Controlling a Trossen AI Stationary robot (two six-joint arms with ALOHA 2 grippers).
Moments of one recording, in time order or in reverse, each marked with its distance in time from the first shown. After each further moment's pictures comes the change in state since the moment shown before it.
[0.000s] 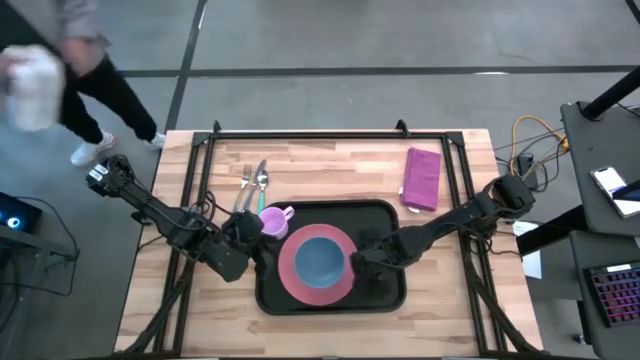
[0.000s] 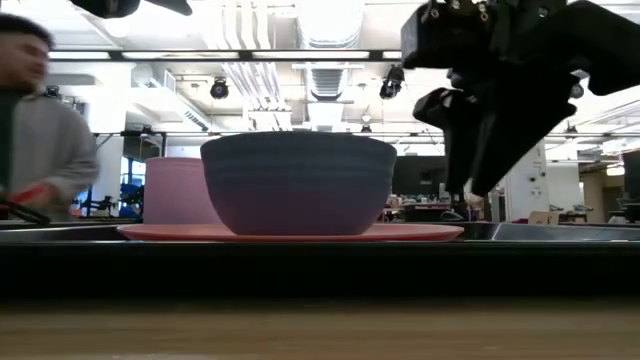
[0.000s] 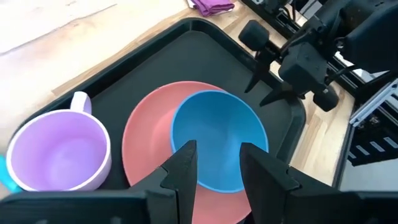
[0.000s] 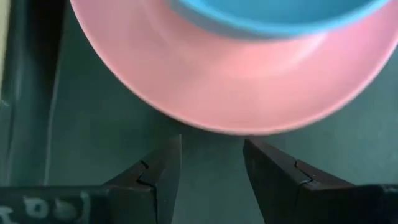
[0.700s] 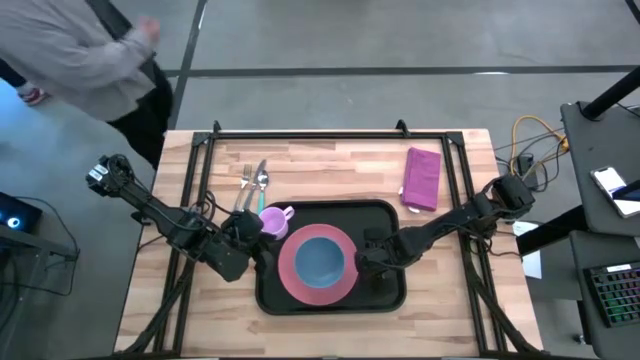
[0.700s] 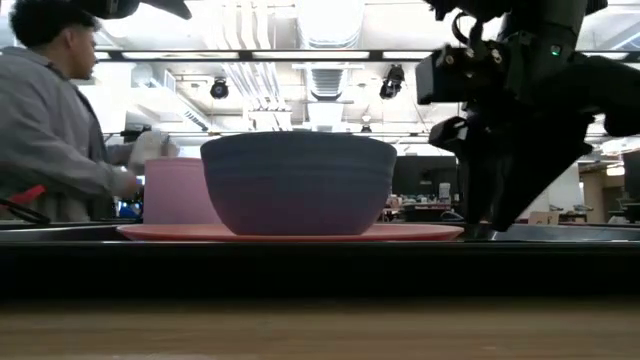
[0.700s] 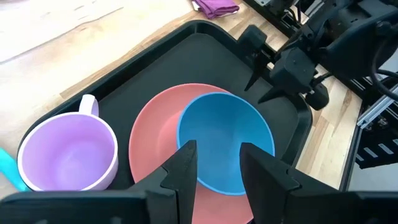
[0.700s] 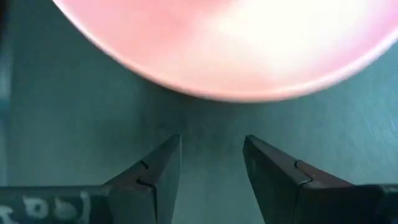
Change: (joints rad) left arm 0.000 0.000 0.000 -0.014 -0.011 0.000; right arm -0.009 0.001 -0.100 0.067 -0.003 0.027
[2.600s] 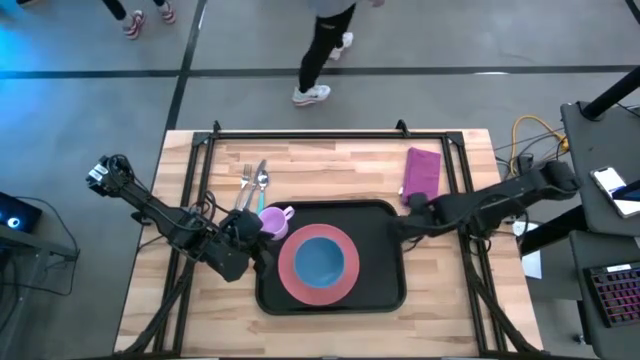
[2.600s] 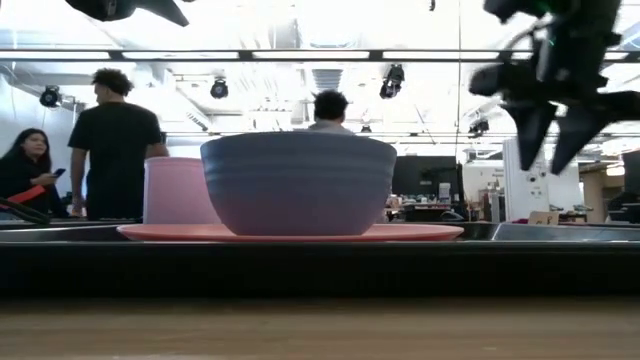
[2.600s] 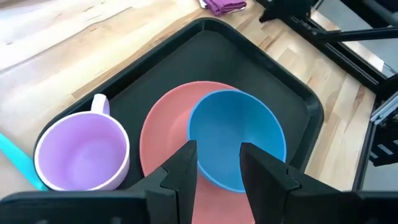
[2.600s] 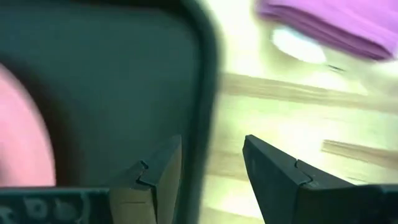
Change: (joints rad) left arm 0.003 0.000 0.000 -0.039 -0.003 0.003; right arm -0.125 -0.463 -0.190 -0.441 0.140 1.421
